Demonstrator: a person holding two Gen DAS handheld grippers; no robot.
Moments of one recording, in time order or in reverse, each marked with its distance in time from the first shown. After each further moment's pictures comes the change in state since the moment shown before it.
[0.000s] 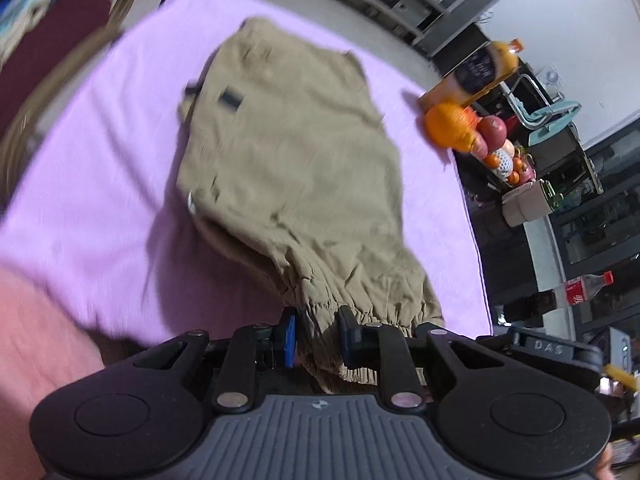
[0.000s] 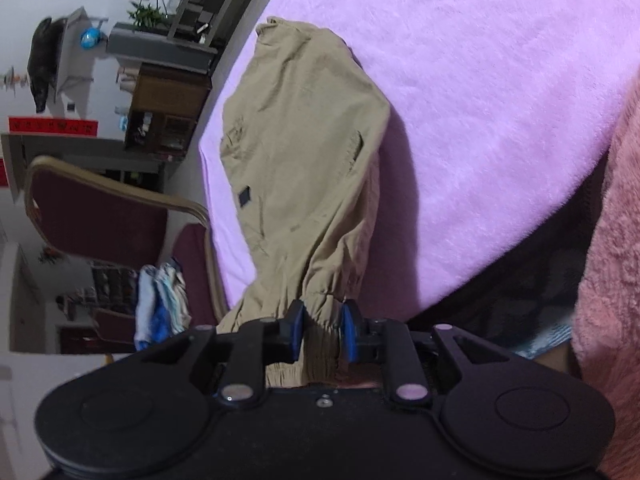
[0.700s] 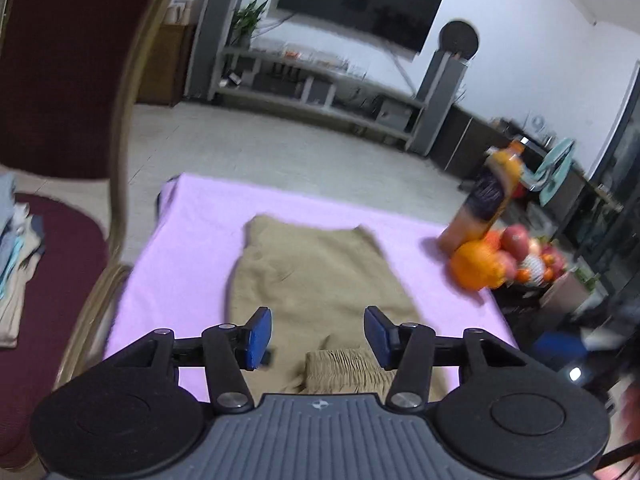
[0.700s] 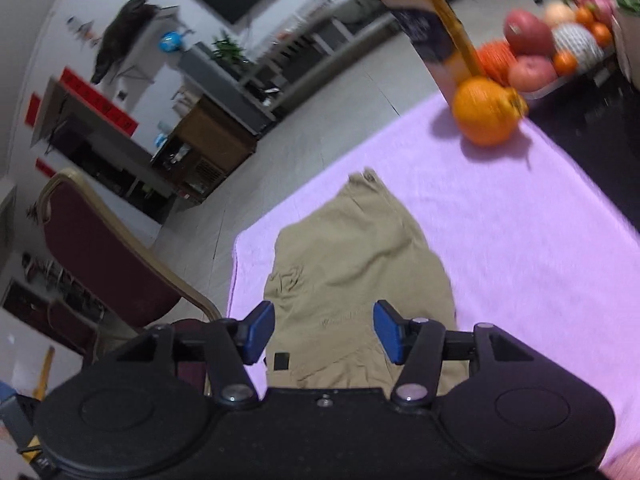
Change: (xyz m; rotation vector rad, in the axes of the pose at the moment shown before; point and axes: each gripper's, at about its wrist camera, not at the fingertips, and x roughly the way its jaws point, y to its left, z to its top) left arm -0.010 0.015 0.122 0.208 -0.342 0.131; right arm -0.001 0.134 0.106 -0.436 -0.286 -0.071
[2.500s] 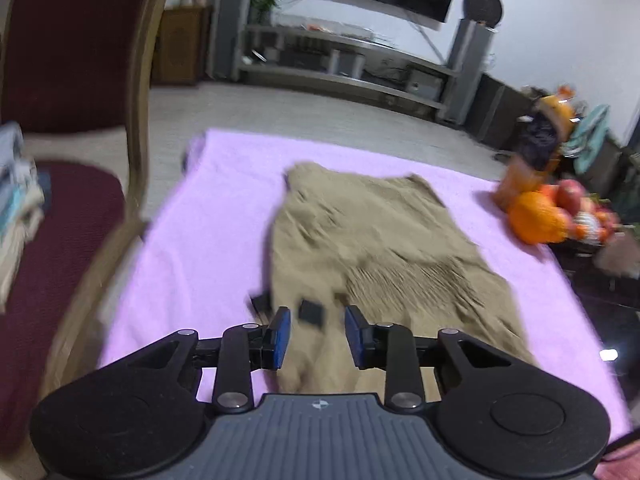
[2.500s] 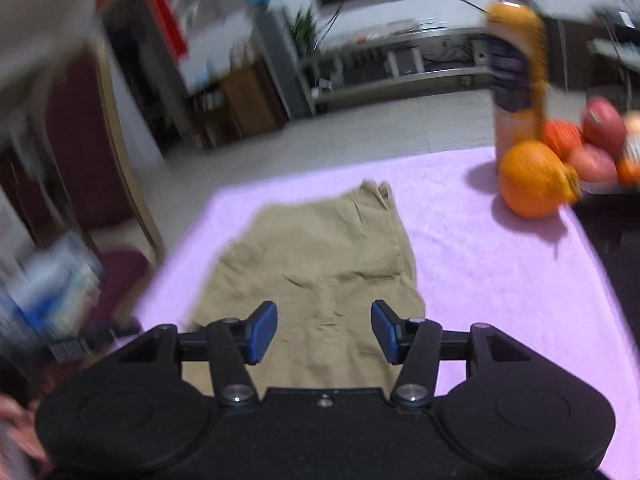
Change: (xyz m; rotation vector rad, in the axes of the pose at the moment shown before) left arm 0.047 0.028 -0.051 0.008 0.056 0.029; right arm 0.033 -0.018 -0.035 -0.349 -0.038 -0.002
